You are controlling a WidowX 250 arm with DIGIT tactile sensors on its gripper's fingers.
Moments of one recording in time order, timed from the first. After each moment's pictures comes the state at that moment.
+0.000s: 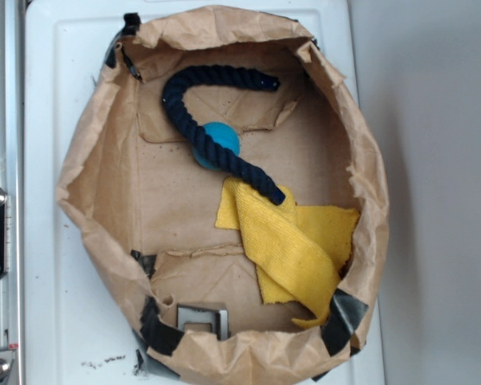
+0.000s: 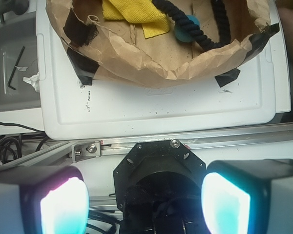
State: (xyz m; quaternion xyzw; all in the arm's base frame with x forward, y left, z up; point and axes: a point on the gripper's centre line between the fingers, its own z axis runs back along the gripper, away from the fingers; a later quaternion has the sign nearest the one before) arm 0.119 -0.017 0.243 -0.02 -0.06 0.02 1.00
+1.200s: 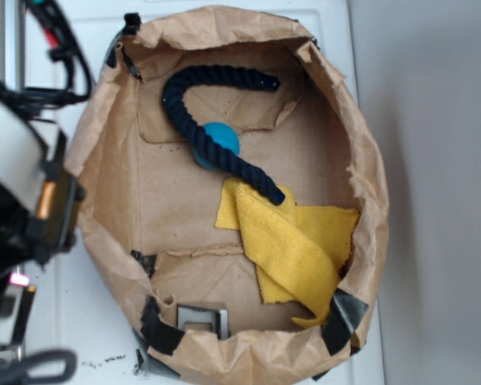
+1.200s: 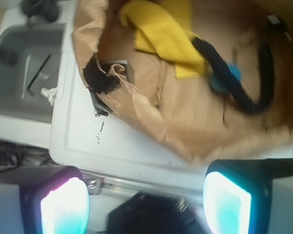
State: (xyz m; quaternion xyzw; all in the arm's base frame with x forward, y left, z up) arm 0.185 -0.002 0.213 -0.05 -0.11 -0.11 0.99
